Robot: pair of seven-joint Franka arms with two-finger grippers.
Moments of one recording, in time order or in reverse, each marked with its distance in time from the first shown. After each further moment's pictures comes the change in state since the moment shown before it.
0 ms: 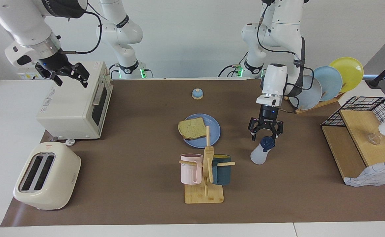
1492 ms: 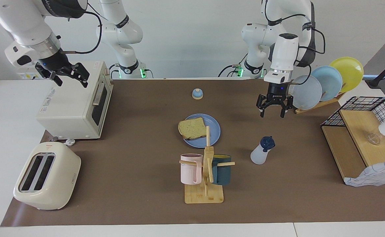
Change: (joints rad) left arm -0.008 -0.445 -0.009 -0.016 0.000 -0.727 0.090; right arm 0.000 0.000 0.000 0.000 0.000 0.000 0.000
